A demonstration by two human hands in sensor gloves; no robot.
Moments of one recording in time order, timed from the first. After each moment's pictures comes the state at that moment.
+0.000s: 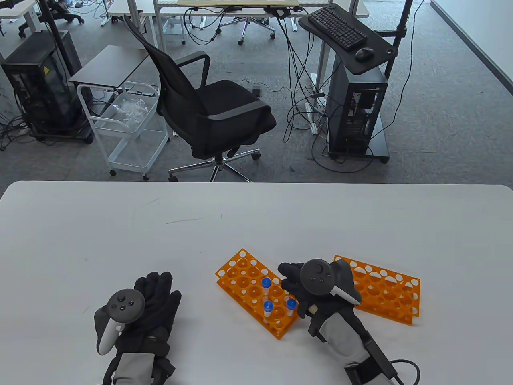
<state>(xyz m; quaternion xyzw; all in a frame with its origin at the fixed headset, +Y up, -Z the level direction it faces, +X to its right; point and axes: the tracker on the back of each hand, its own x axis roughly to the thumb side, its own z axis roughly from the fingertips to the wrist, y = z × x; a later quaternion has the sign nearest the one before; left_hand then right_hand) -0.278 -0.754 -0.329 -0.12 0.01 0.41 0.90 0.118 -0.694 -0.396 0.22 -0.01 0.95 0.20</state>
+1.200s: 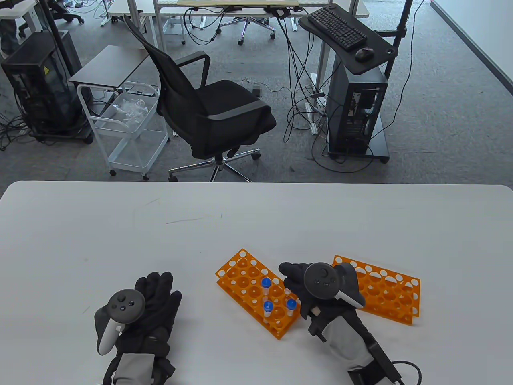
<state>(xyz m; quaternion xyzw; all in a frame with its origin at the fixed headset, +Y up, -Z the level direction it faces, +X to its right) -0.278 -0.755 -0.329 -0.12 0.01 0.41 0.90 0.125 -0.677 -0.385 0.23 -0.06 0.95 0.22</state>
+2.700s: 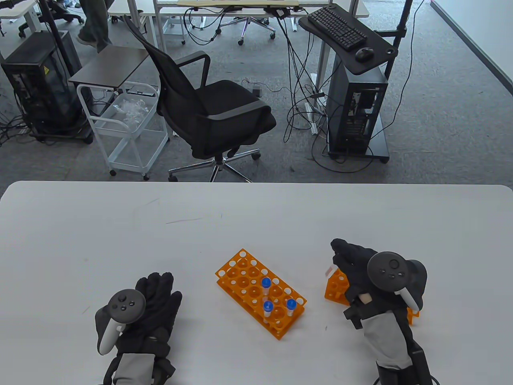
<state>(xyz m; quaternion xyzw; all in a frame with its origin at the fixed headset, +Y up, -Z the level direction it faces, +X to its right) -0.277 -0.756 -0.329 -0.13 0.00 0.41 0.90 0.226 -0.626 -0.375 0.11 -0.16 0.94 0.29</state>
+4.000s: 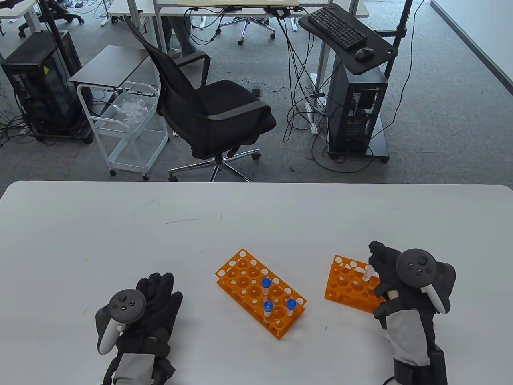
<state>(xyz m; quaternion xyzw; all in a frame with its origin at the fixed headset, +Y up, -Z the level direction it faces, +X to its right) -0.276 -0.757 -0.329 -0.13 0.00 0.41 0.90 0.288 -0.649 -0.385 0.00 -0.13 0.96 0.25</state>
